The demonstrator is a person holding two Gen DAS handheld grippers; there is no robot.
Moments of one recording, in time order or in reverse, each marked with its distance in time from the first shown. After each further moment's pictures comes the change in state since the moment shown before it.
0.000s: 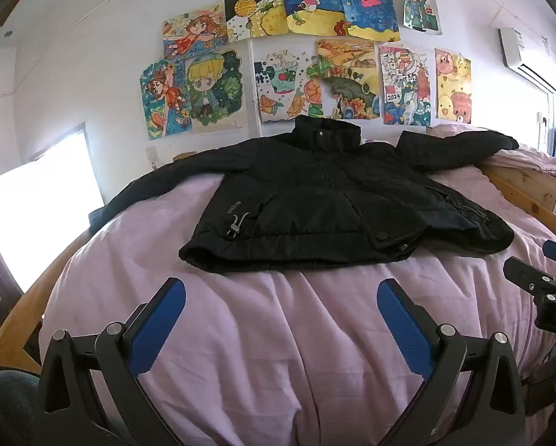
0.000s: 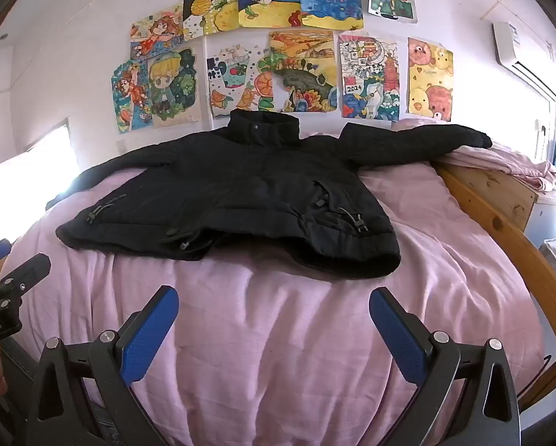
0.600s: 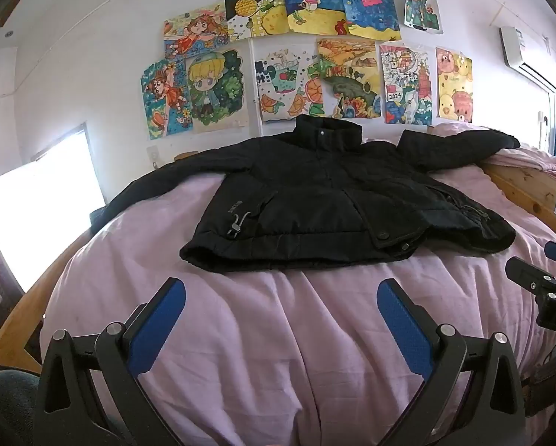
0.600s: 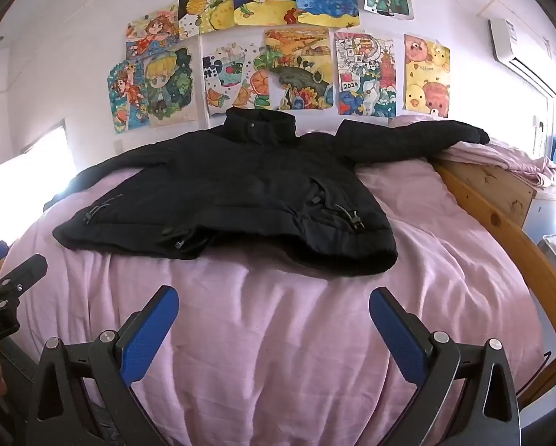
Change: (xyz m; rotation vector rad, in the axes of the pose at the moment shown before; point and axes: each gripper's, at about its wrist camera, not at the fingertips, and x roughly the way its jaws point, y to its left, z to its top) left arm -0.001 0.001 0.000 0.003 -0.002 0.004; right arm 0.002 -0.001 -0.001 0.007 0.003 0.002
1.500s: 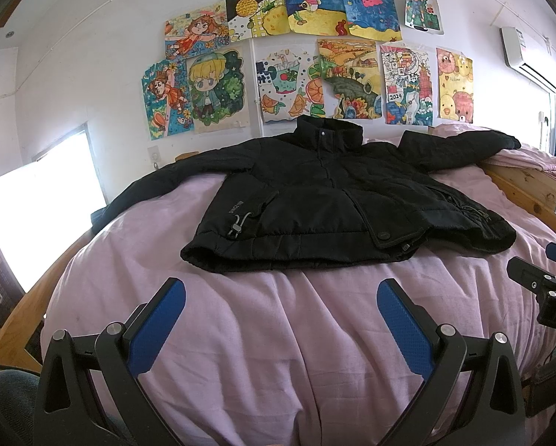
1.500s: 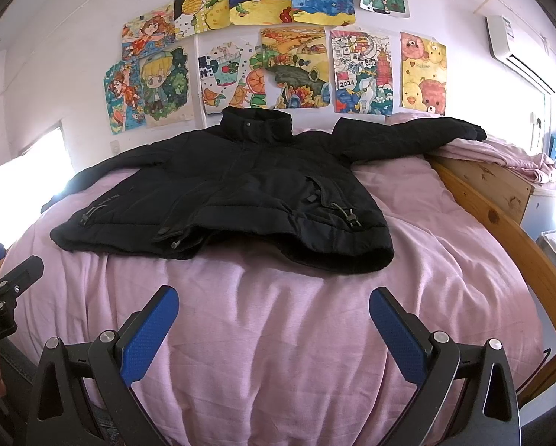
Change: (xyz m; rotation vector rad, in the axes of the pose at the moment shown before) left arm 0.000 0.000 0.000 0.001 0.000 0.001; right arm 0.001 -0.002 0.000 0.005 0.005 0.002
